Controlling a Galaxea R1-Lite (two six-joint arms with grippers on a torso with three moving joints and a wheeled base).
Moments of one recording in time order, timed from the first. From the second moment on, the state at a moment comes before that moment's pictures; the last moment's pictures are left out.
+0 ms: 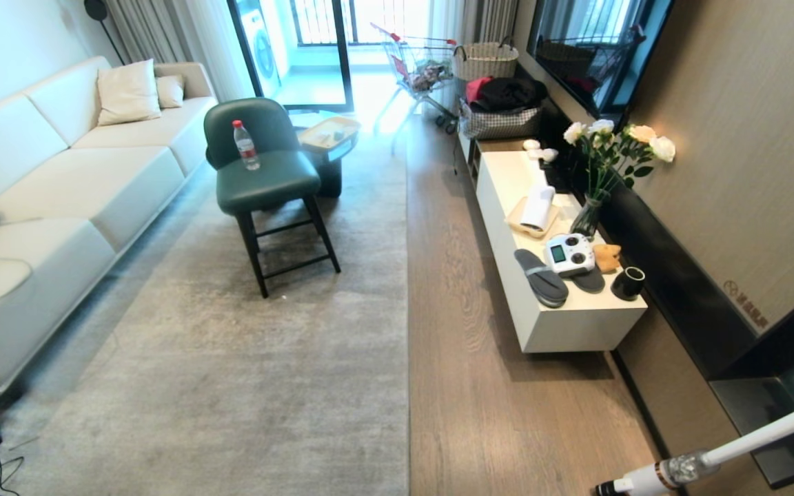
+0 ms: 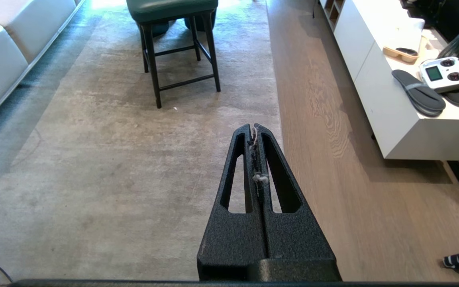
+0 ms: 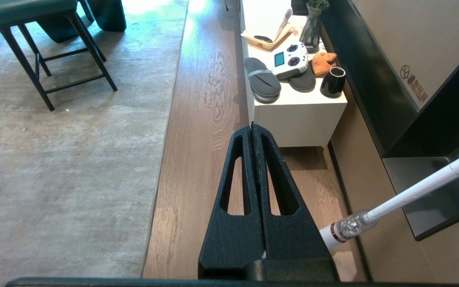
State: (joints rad) left arm 0.00 0.00 0.00 0.00 0.02 -0.05; right arm -0.01 0.00 0.00 0.00 0.00 0.00
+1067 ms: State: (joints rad) left arm 0.00 0.00 0.00 0.00 0.02 -0.05; right arm -0.01 0.00 0.00 0.00 0.00 0.00
